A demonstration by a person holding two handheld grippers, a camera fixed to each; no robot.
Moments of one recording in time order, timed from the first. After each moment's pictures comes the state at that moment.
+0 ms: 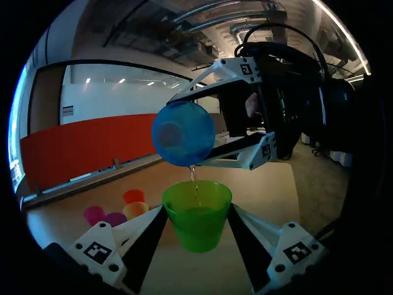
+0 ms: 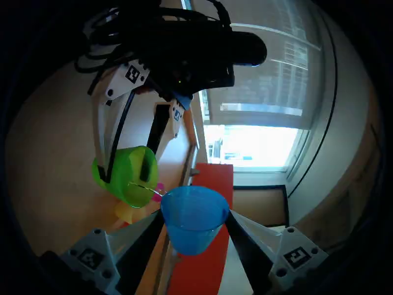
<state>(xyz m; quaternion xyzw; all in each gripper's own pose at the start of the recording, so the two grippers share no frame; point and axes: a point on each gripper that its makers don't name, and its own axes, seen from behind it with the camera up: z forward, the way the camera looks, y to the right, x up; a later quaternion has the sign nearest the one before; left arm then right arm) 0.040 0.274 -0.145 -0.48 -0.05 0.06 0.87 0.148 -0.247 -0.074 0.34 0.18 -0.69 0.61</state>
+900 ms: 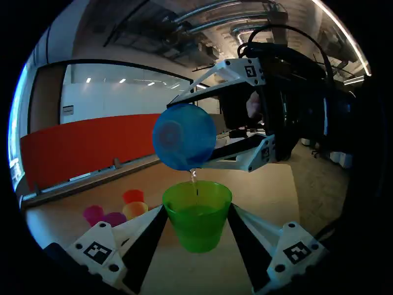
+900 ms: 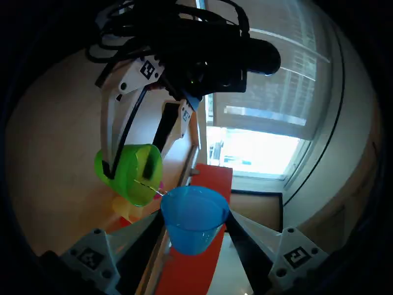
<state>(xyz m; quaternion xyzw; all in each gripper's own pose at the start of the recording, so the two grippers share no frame) 0.041 0.273 -0.145 -0.48 -0.05 0.06 0.87 0.138 -0.256 -0.097 0.33 0.20 -0.72 0.58</state>
